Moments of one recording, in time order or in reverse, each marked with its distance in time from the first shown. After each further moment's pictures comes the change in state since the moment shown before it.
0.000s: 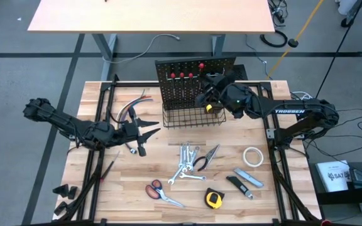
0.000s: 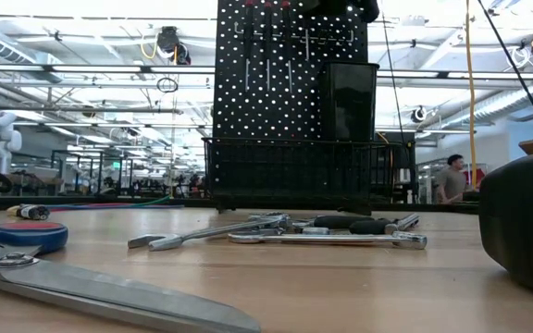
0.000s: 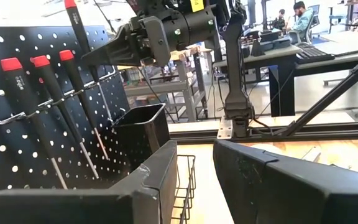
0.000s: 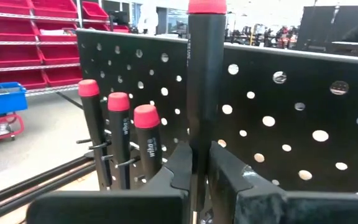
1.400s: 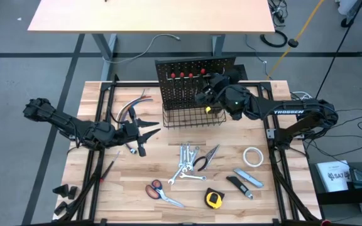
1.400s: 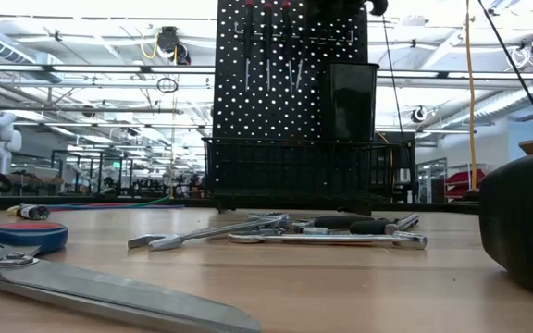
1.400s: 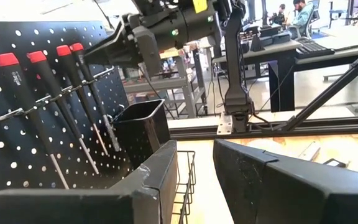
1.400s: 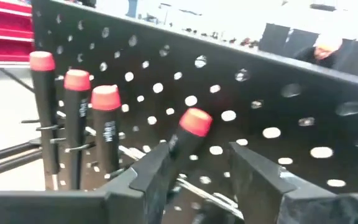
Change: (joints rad) left arm 0.000 0.000 0.000 -0.023 0.000 -0.005; right arm 0.020 0.002 0.000 -0.010 0.169 -0.160
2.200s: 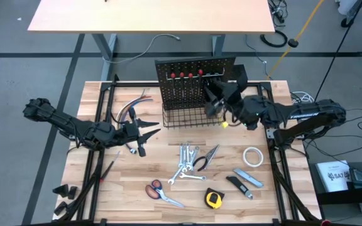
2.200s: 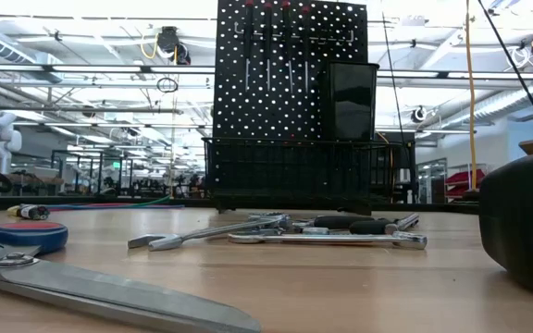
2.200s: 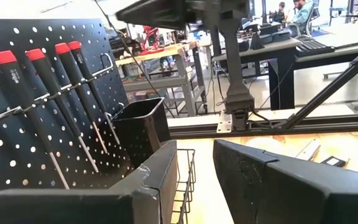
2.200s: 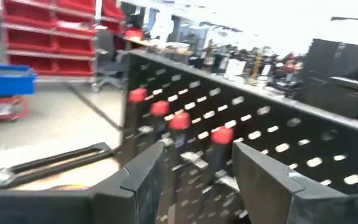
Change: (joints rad) left arm -0.001 0.000 0.000 -0.008 0.000 -0.004; right arm 0.203 -0.126 0.000 -0.090 -0.011 0.000
